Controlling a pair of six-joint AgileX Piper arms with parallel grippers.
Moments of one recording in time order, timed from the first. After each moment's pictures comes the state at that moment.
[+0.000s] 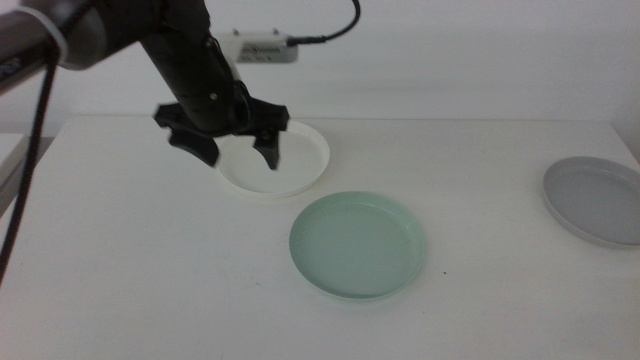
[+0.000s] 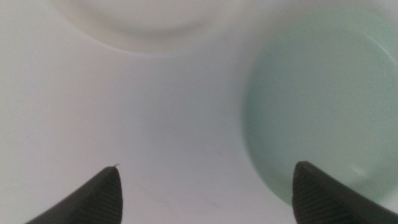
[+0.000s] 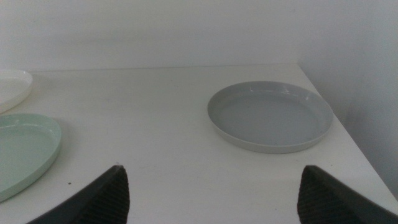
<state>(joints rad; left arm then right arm) -0.34 1.92 -1.72 -0.16 1.21 -0.08 -0.02 0.00 0.00 0.01 0.29 0.01</state>
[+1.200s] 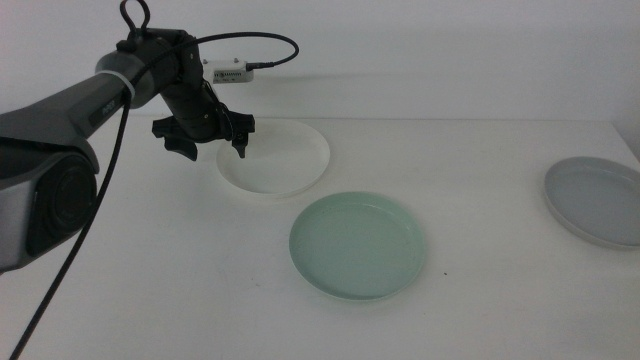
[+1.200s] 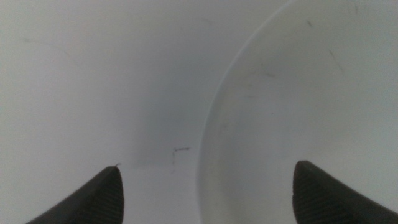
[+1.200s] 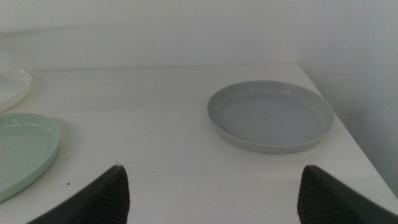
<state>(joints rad) -0.18 2.43 -2.14 -0.05 1.02 -0.16 -0.02 0.00 0.00 0.01 0.29 0.01</state>
